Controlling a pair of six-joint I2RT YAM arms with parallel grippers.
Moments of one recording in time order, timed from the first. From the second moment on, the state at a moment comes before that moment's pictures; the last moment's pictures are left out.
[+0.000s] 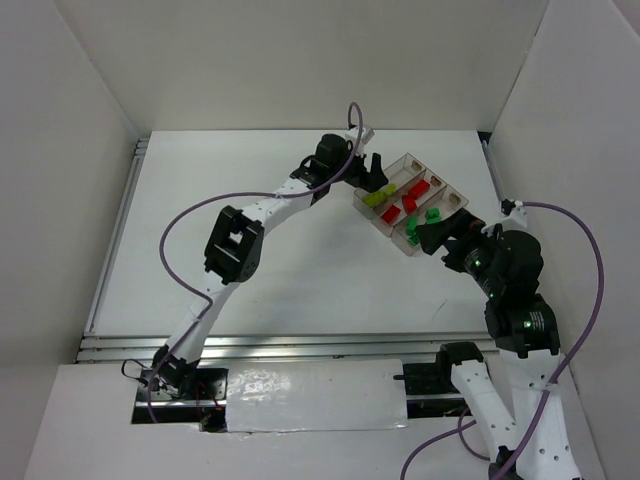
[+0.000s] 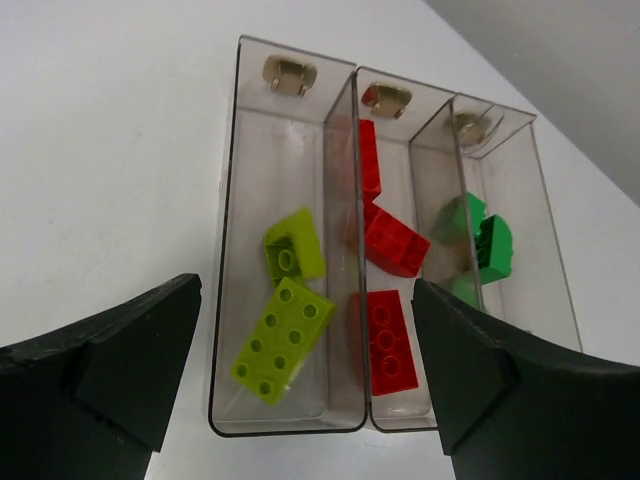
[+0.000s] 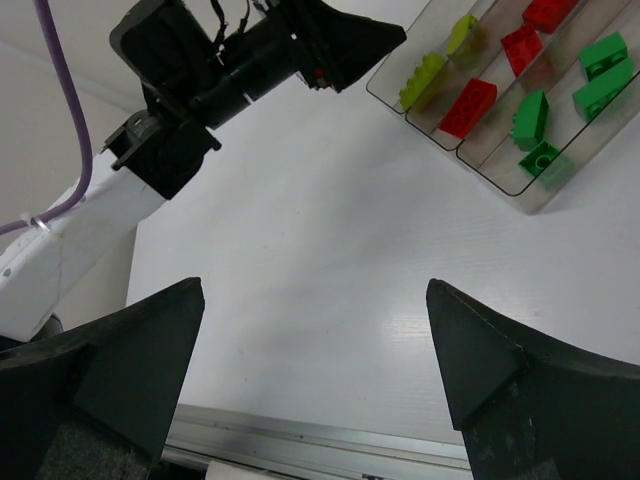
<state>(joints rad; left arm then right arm) -0.59 2.51 2.22 0.02 0.36 -0.24 0.06 0.56 0.94 -0.67 -0.16 0.65</state>
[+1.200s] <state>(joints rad) -0.58 0.62 1.10 -0.87 -0.69 -0.48 0.50 0.41 1.22 -0.97 0.36 0.49</state>
